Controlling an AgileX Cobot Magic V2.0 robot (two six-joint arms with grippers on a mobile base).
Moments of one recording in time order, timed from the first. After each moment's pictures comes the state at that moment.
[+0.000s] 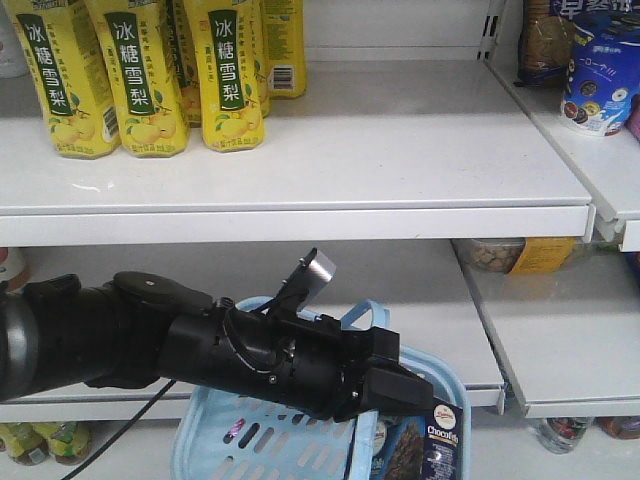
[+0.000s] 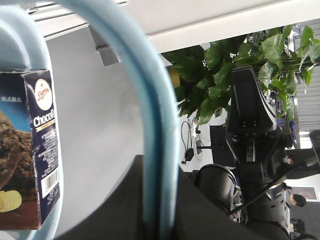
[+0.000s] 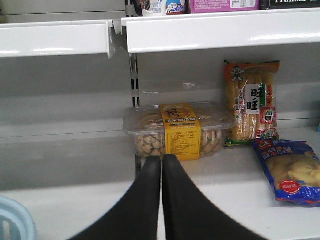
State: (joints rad) left arm -0.65 1.70 -0.96 -1.68 0.83 0.78; right arm -0.04 -0.01 0.03 -0.08 0.12 0.09
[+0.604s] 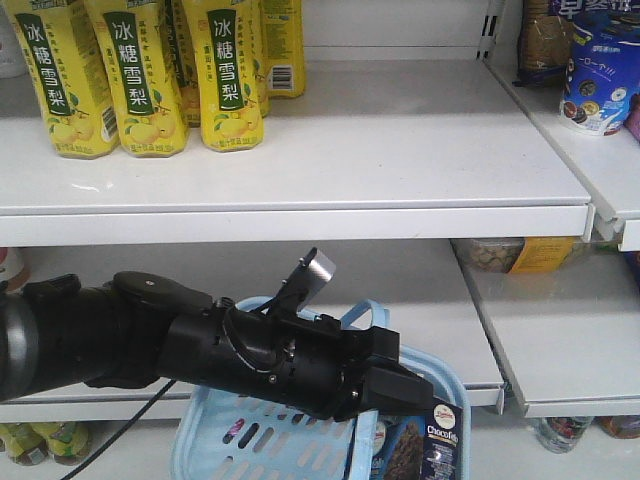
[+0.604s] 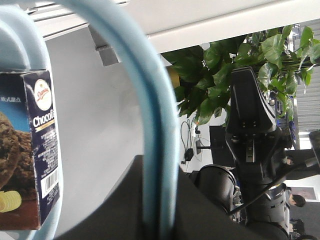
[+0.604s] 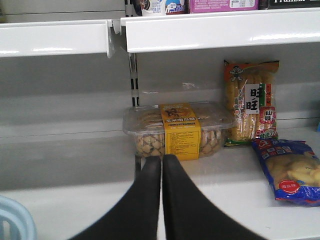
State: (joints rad) left arm -0.65 1.70 -0.96 -1.68 0.83 0.78; right arm -0.04 -0.01 0.03 -0.08 0.12 0.09
